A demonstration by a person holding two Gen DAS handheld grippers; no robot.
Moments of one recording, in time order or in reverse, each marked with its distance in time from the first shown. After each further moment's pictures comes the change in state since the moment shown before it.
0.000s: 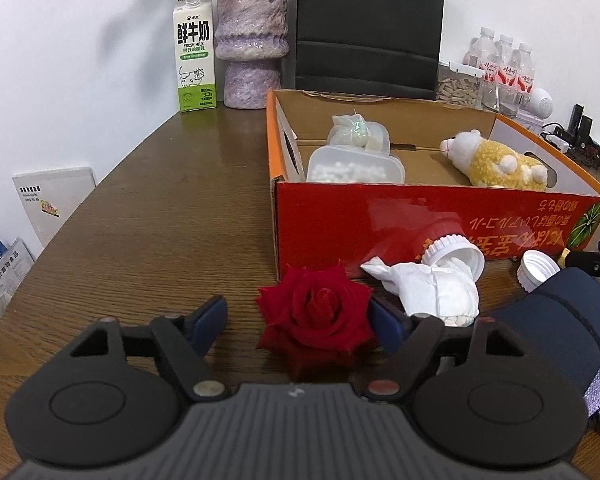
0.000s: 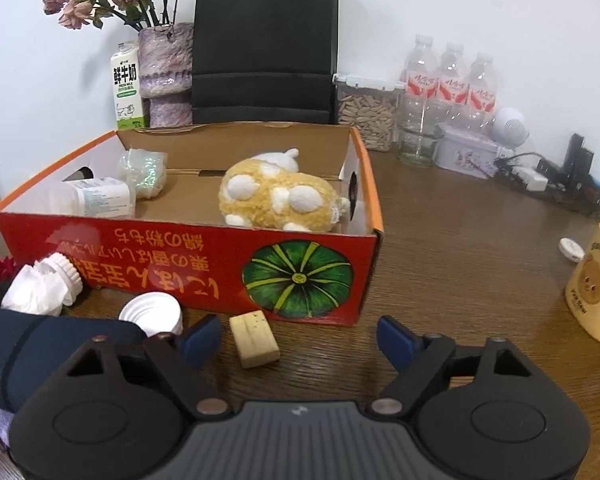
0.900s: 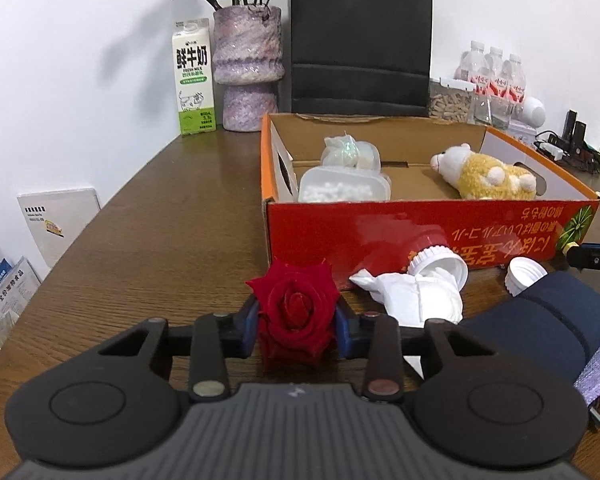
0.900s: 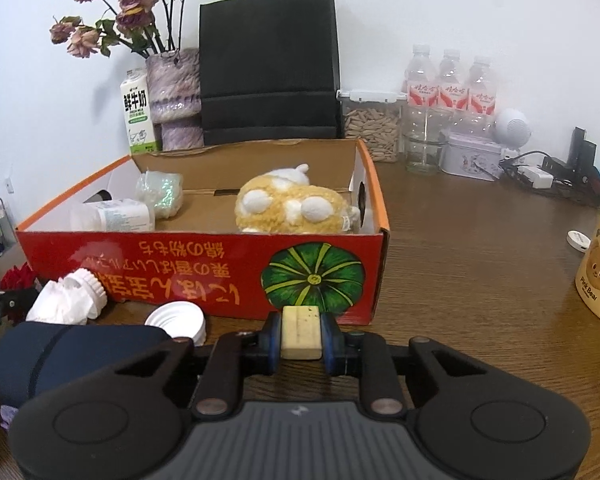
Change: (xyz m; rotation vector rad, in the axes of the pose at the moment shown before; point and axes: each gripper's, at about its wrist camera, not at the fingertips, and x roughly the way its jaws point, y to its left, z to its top) left arm -0.019 -0.007 -0.003 0.021 -0.070 0.013; right arm -0.017 -0.001 -0.009 0.046 -0.083 0.041
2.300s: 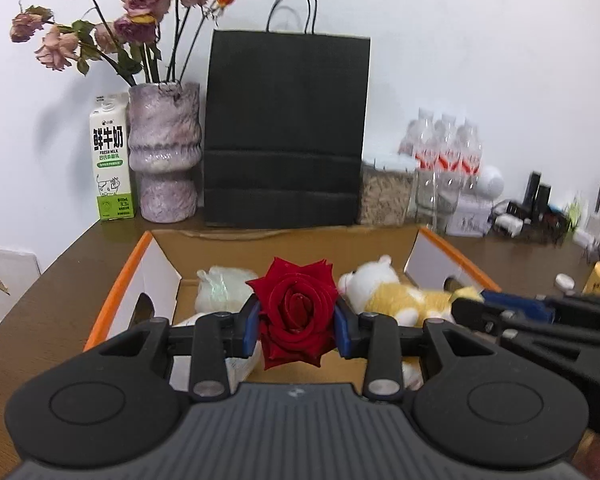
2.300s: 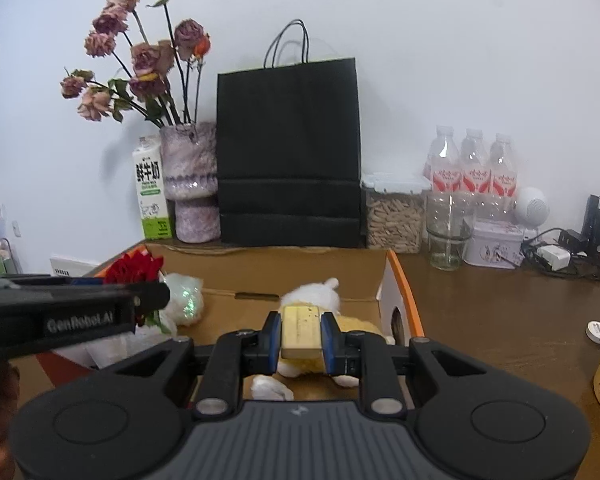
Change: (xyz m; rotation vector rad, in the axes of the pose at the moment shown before) left arm 0.035 -0.095 0.089 -0.004 -0.156 -0.107; right arm 0.014 0.025 0.067 -0.021 -0.167 0.013
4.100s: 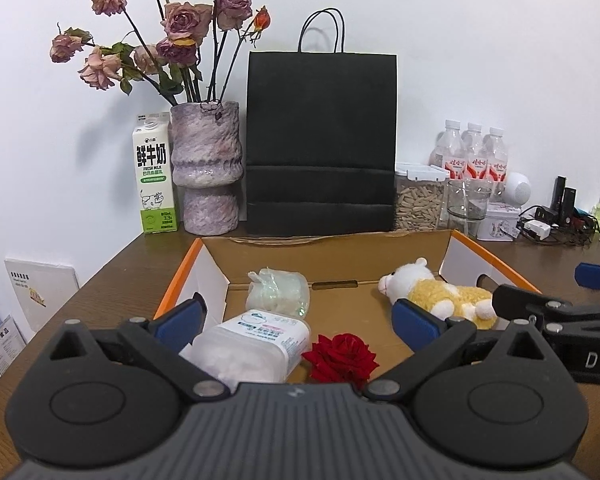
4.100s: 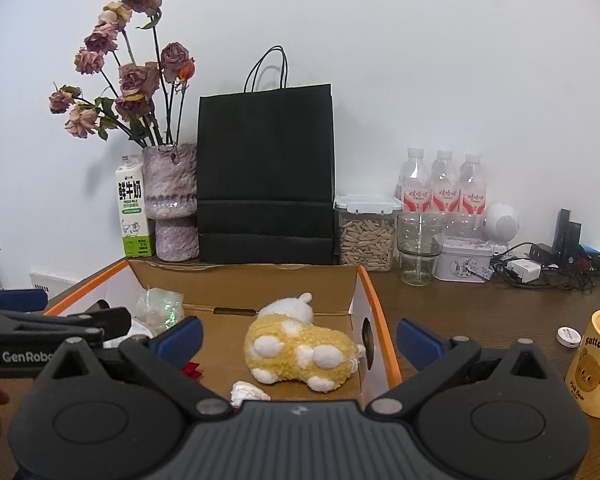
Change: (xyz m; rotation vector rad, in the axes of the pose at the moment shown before) left arm -0.028 0.009 -0.013 0.011 -0.069 0.109; right arm -0.024 0.002 -0.006 -0.003 -0.089 -0.077
